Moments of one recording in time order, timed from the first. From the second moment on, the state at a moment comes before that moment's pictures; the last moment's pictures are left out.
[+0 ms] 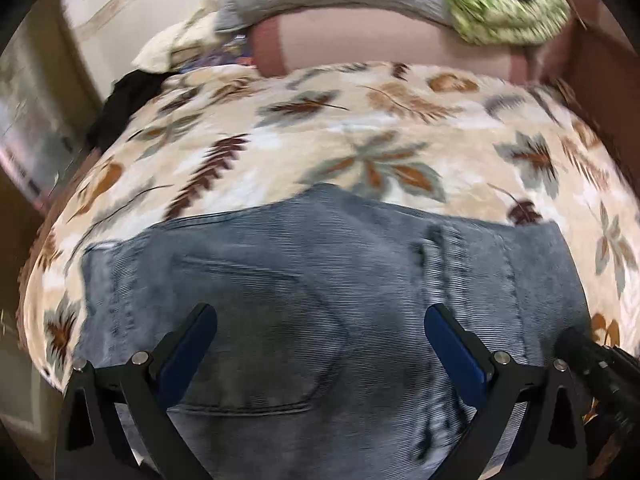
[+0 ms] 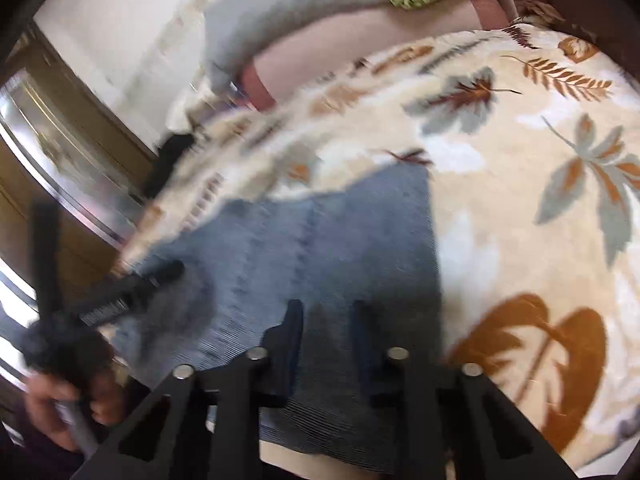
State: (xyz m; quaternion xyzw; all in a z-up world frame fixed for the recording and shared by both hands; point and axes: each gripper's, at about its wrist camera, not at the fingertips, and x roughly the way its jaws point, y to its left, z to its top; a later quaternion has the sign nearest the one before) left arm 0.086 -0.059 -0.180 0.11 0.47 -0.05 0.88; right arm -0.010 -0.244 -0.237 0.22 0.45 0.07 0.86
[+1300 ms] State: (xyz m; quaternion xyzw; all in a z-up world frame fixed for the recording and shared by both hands) left arm 0.047 0.211 -0.180 0.04 0.49 0.21 0.85; right arm -0.031 -0.120 -0.217 0.02 0.44 0.19 0.88
